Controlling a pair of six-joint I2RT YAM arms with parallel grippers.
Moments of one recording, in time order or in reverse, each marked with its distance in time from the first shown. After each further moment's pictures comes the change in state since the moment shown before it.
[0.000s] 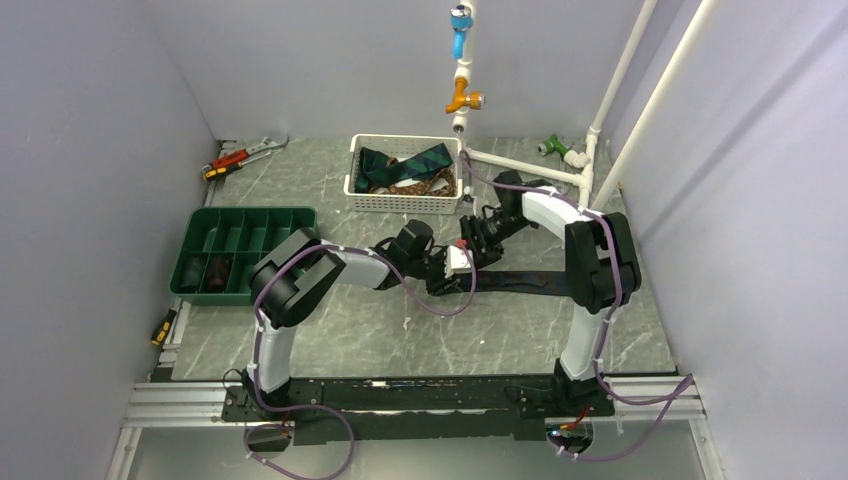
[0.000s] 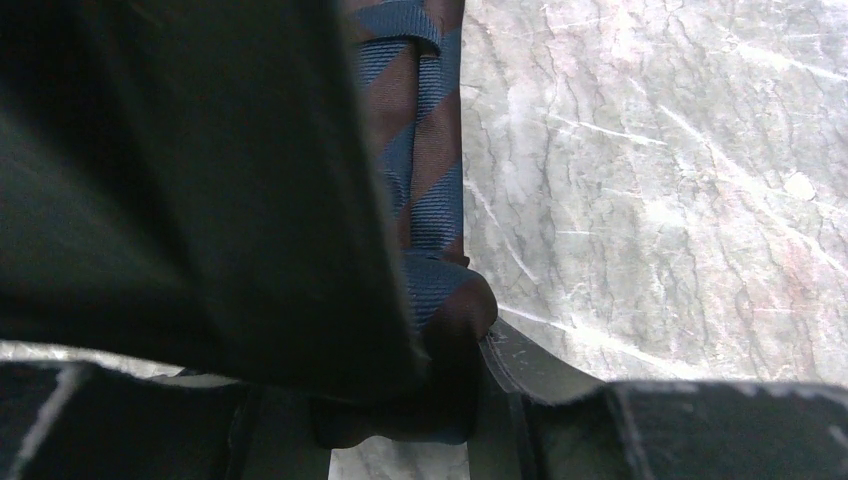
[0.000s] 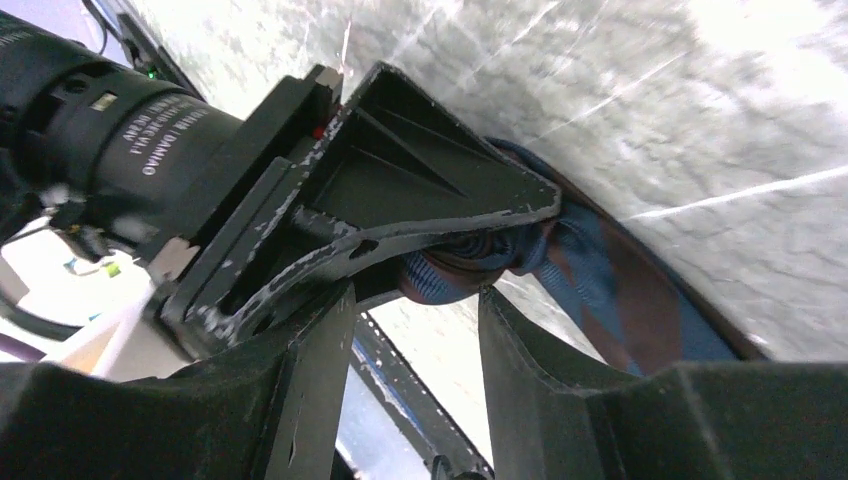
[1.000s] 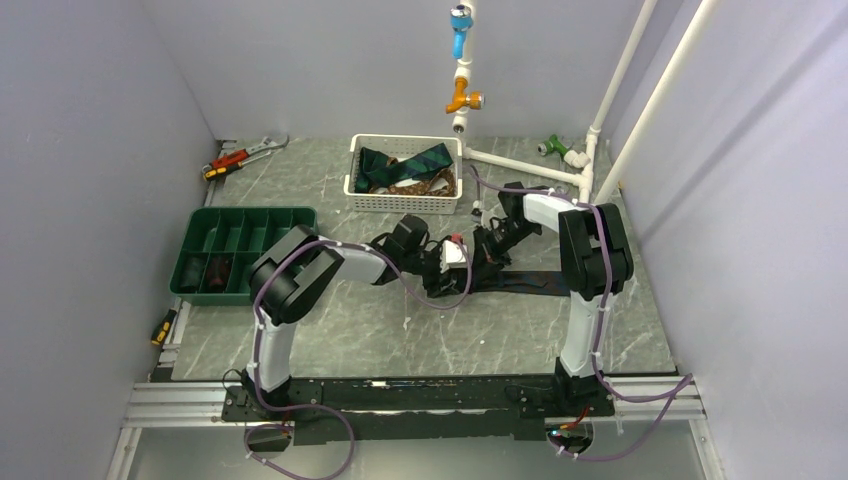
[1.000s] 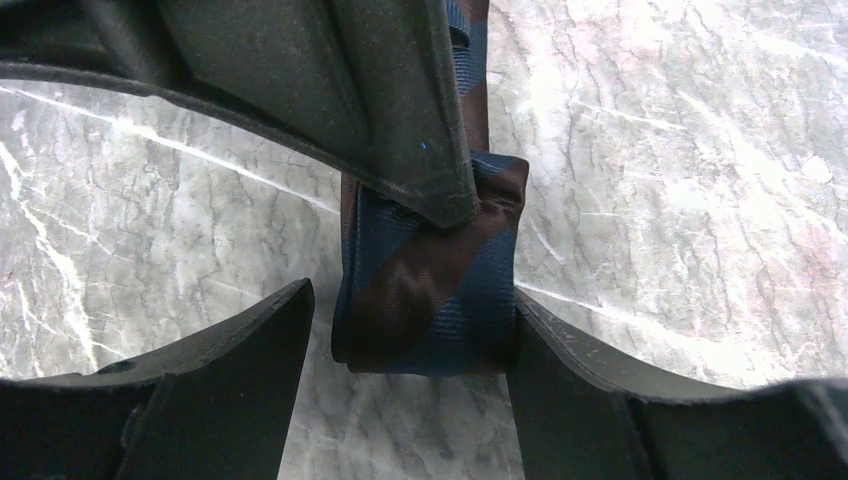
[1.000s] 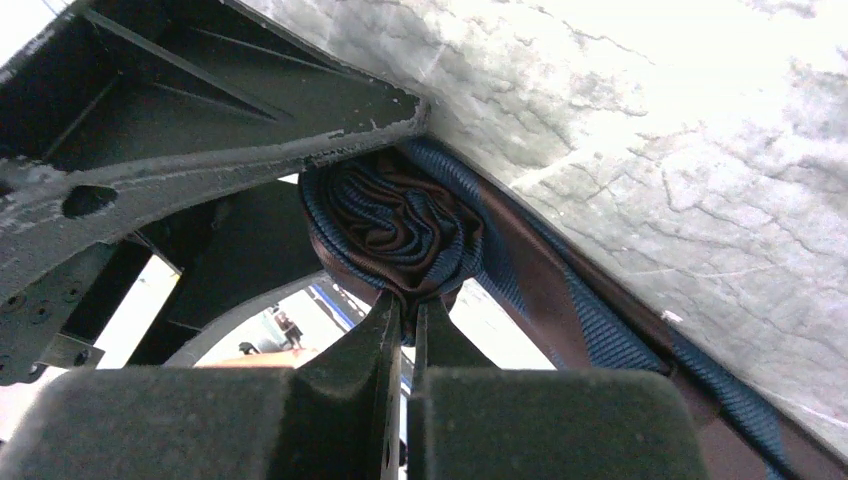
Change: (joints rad) left arm 0.032 0.004 0.011 -0.006 0.039 0.011; right arm -0.037 0.115 -0.033 -0.027 0.044 0.038
